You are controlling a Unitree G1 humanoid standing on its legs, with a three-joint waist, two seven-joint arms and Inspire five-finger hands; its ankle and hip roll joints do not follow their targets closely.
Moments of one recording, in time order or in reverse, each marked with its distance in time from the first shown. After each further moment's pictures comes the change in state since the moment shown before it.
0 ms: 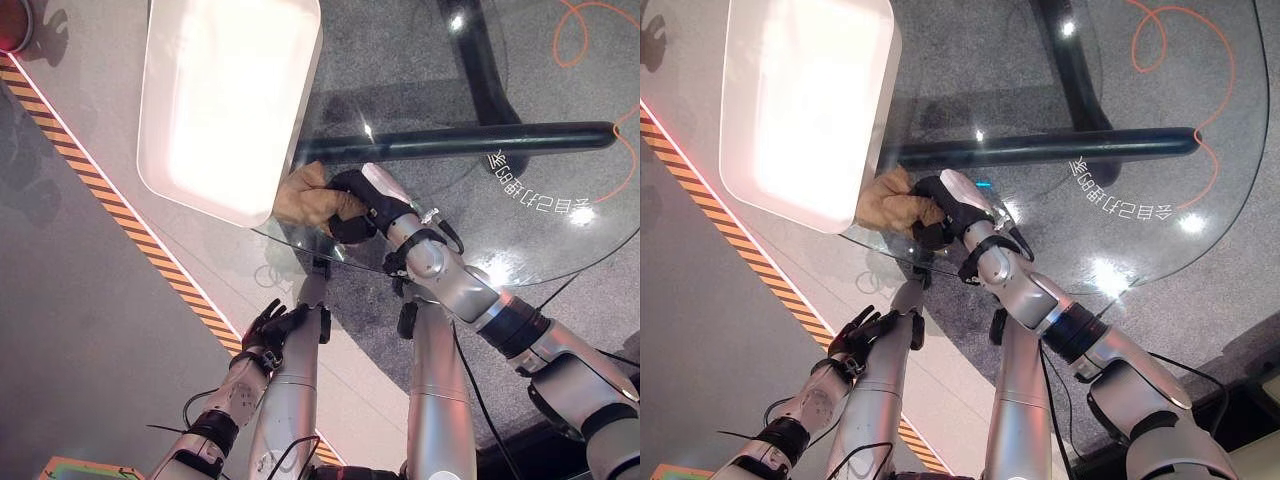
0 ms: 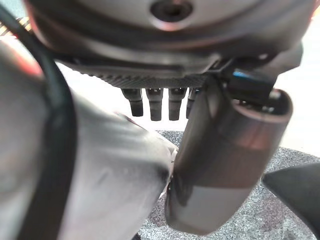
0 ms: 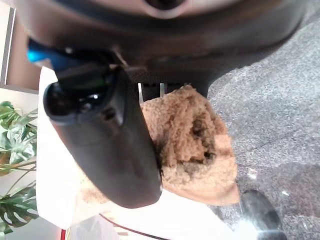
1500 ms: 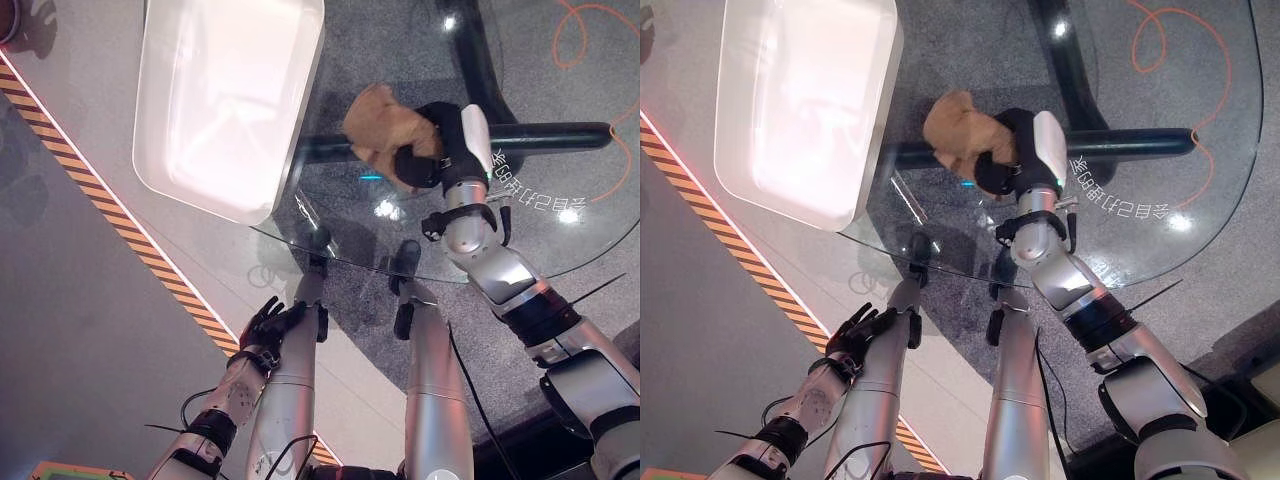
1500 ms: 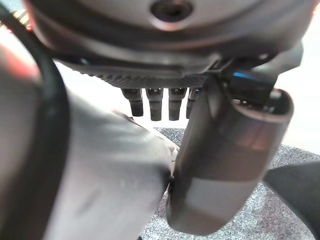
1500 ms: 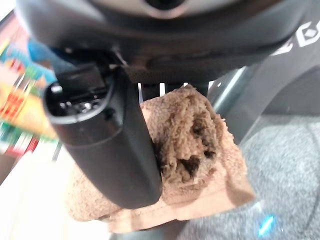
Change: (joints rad) left arm -0.004 0.010 -0.001 0.011 0.001 -0.027 -0.022; right arm 0.021 -0.088 -0.250 0.043 0.147 -0.004 -0.459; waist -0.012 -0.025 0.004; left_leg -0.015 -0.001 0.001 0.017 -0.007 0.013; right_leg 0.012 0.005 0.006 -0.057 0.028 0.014
